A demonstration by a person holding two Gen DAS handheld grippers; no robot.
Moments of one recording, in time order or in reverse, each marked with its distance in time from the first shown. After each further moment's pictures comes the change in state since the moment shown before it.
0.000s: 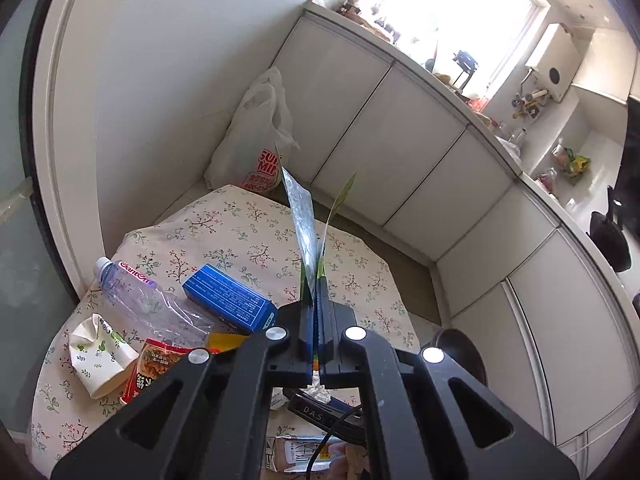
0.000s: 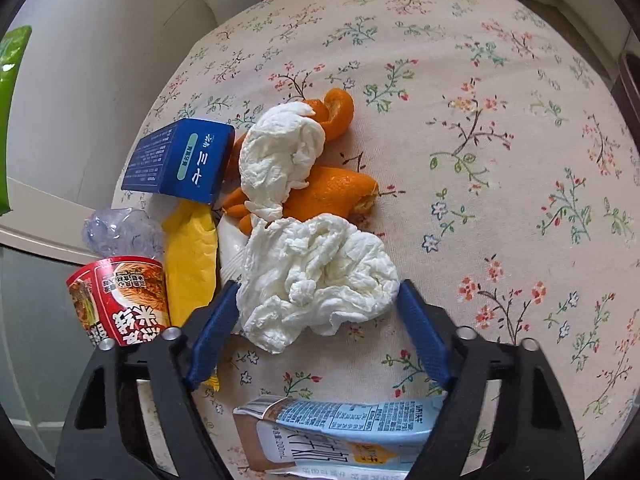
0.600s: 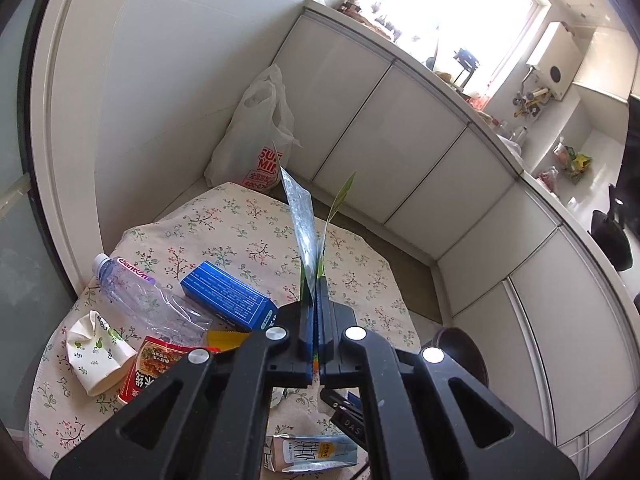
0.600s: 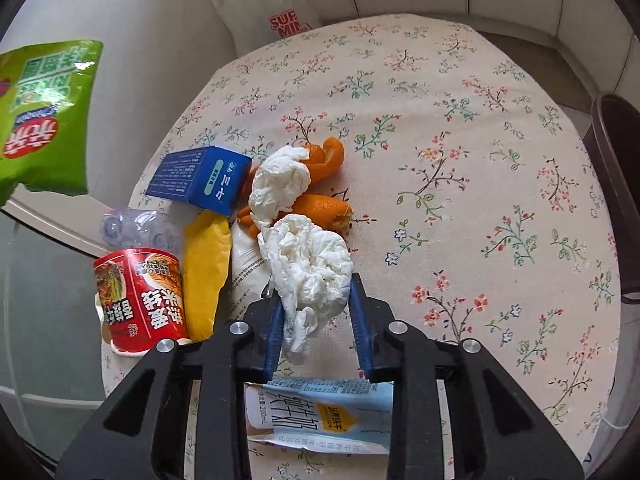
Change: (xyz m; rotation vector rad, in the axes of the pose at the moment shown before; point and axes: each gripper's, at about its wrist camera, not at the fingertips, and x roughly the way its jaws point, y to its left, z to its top) left arm 0.004 -0.005 -0.005 -0.001 0.005 0.003; right arm -0.061 -0.012 -0.013 -0.079 -0.129 0.000
